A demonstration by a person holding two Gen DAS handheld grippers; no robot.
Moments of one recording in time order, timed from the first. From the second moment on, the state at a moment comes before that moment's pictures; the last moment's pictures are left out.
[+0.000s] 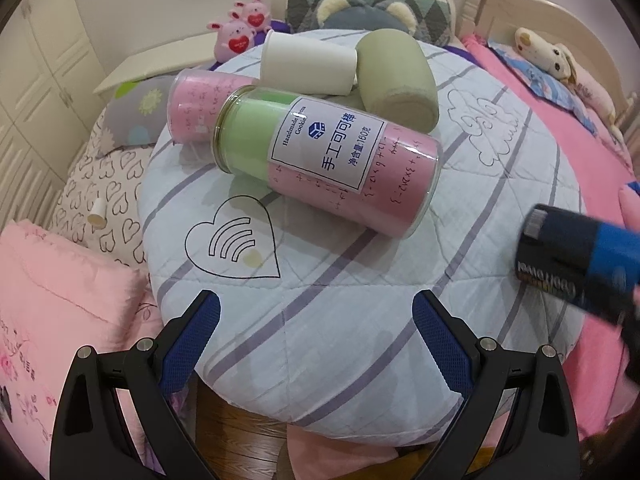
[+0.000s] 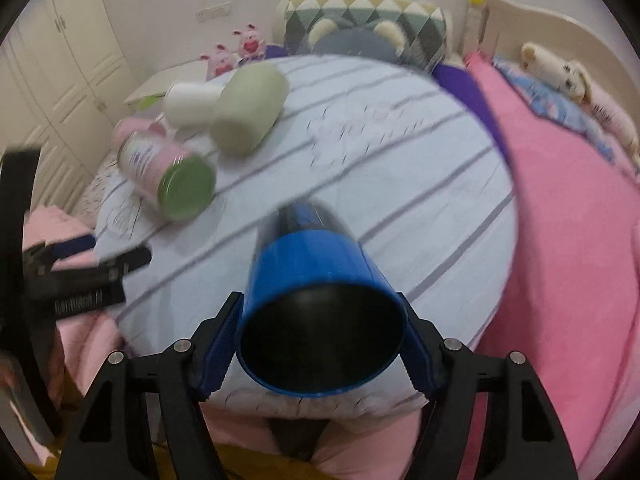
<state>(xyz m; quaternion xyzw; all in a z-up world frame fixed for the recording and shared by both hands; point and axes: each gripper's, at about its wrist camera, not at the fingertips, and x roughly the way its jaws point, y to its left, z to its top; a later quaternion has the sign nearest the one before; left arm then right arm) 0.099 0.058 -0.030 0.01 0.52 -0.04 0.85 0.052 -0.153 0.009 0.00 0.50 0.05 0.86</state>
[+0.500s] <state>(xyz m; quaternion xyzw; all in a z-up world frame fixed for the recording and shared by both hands) 0.106 0.074 -0.038 0.00 0.53 -0.02 0.85 0.087 -0.121 -0.003 -0.03 0.51 0.06 0.86</state>
